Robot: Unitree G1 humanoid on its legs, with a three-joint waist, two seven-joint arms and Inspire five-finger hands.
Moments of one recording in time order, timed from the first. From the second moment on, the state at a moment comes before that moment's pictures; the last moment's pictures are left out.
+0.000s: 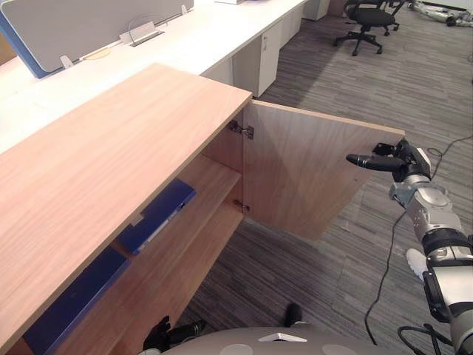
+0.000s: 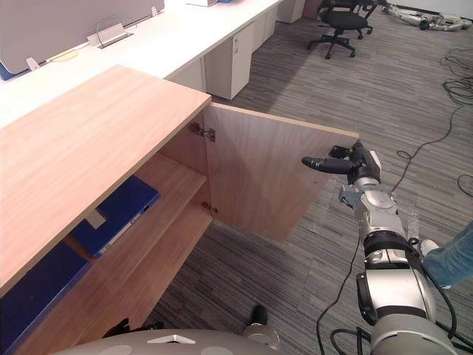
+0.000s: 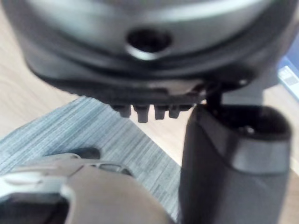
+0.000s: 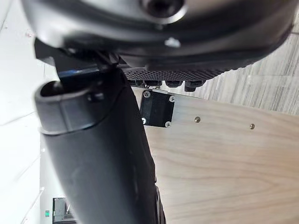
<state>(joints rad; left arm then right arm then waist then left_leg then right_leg) 0.22 0.10 0.12 1.06 -0.03 -0.08 0.00 -0.61 -0.71 0.07 1.00 0.53 -0.06 0.10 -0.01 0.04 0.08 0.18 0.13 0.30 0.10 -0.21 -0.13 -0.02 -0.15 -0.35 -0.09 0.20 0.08</state>
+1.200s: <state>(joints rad) 0.16 0.12 0.11 1.12 0.09 -0.09 -0.12 -0.19 -1.22 0.76 -0.30 0.77 0.12 0.81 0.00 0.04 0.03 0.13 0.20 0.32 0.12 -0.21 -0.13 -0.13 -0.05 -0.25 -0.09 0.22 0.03</state>
